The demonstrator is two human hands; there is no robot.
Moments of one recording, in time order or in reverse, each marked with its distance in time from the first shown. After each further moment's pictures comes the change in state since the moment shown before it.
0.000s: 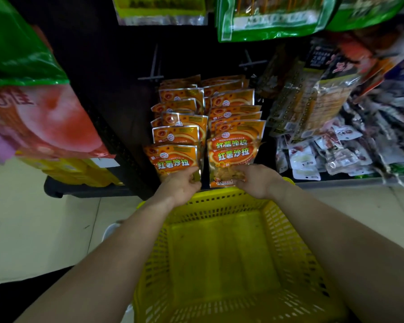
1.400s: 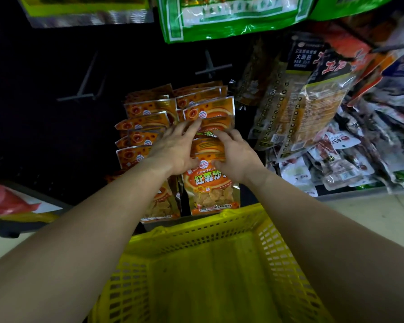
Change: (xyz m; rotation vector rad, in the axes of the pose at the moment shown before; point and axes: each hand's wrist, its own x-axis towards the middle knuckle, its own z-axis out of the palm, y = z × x) left_hand 0.121 0.108 -0.025 0.704 0.146 0.257; right_hand 0.083 0.018 -0.044 0.214 0.423 -0.046
